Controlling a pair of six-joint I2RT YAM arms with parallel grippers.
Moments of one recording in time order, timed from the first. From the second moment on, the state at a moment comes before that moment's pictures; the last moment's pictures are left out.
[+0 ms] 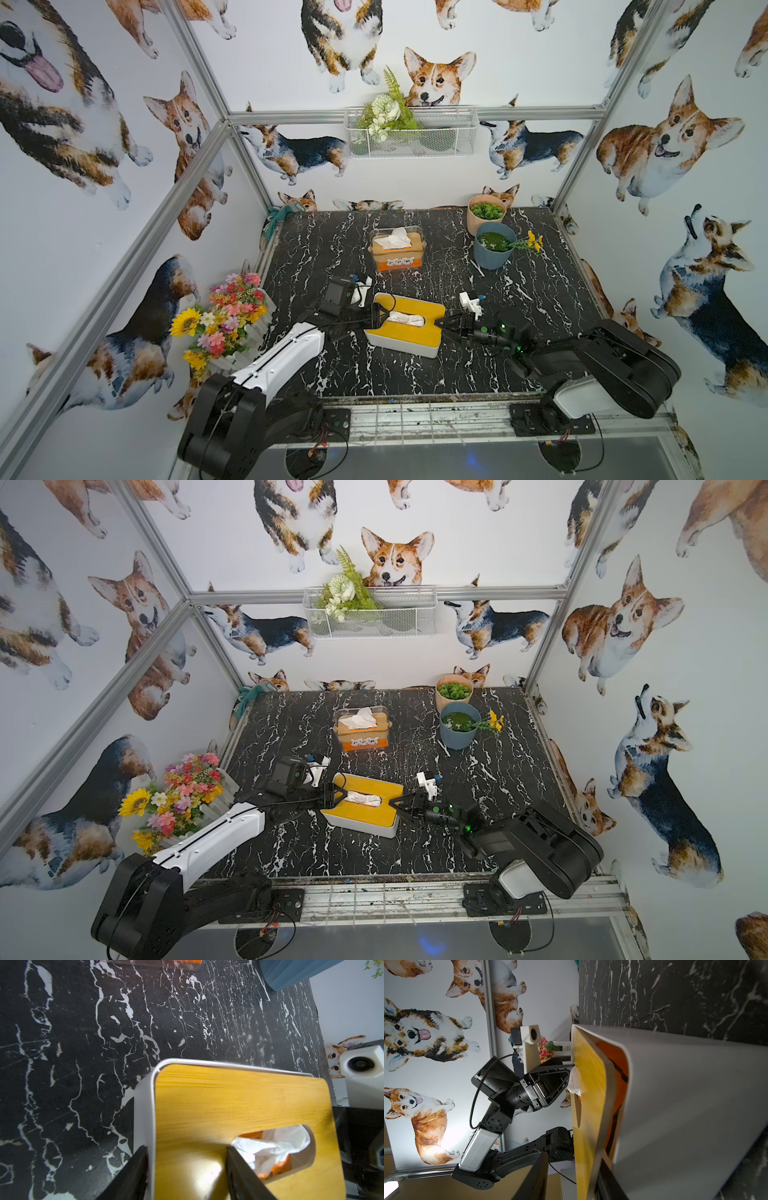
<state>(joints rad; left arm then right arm) -0.34 1.18 0.59 -0.28 0.40 -0.40 0.58 1.41 0.19 1.07 -0.65 1.41</state>
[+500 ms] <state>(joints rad) -0.34 1.18 0.61 -0.32 0.37 -0.42 0.54 1.20 0.23 0.62 -0.62 1.24</state>
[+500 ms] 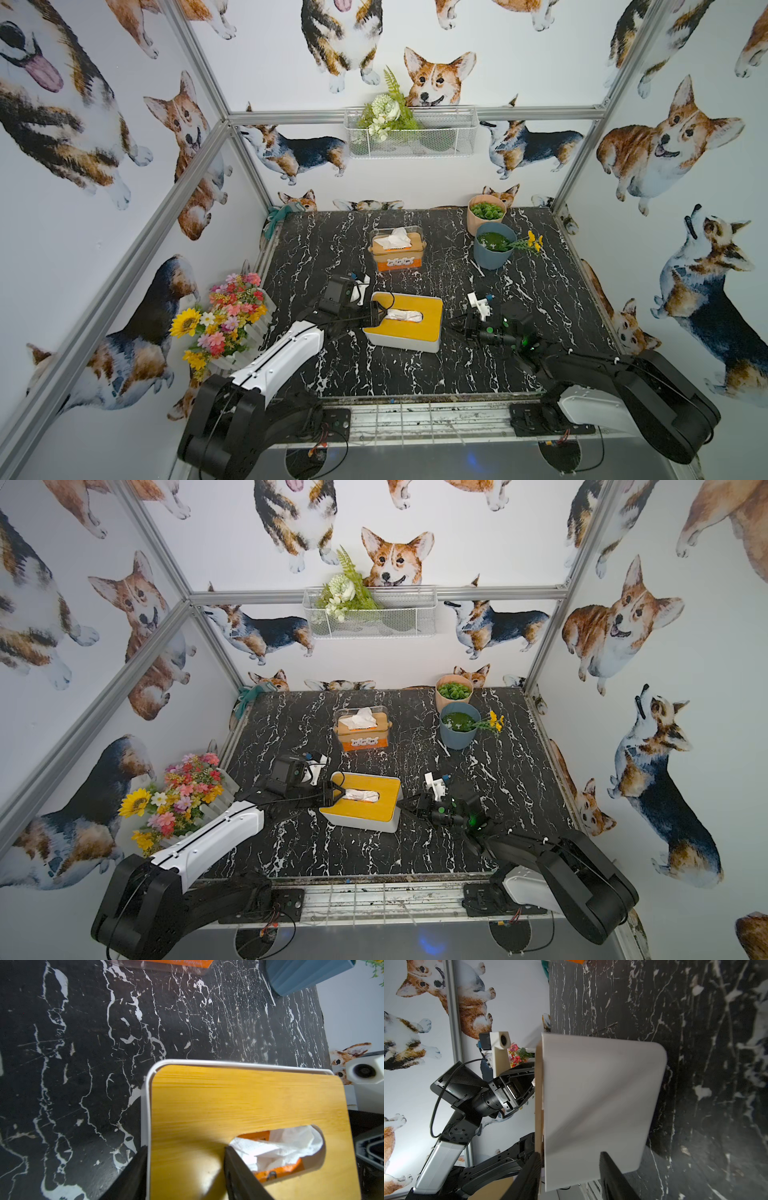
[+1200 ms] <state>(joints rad) -0.34 1.14 0.67 -0.41 0.36 -0.42 0.54 1.20 0.27 0.53 -0.60 1.18</state>
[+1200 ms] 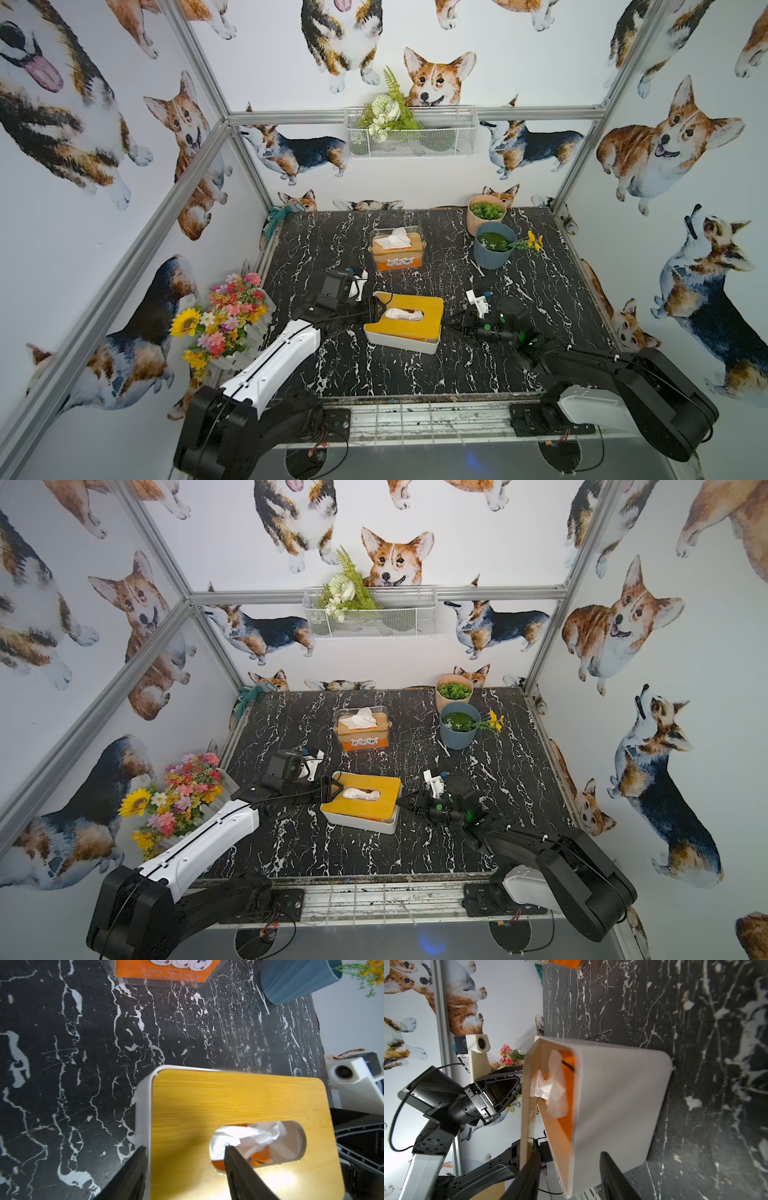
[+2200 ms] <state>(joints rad) -0.34 1.05 0.61 -0.35 0.36 -0.43 0.52 1.12 0.35 0.35 -0.63 1.16</state>
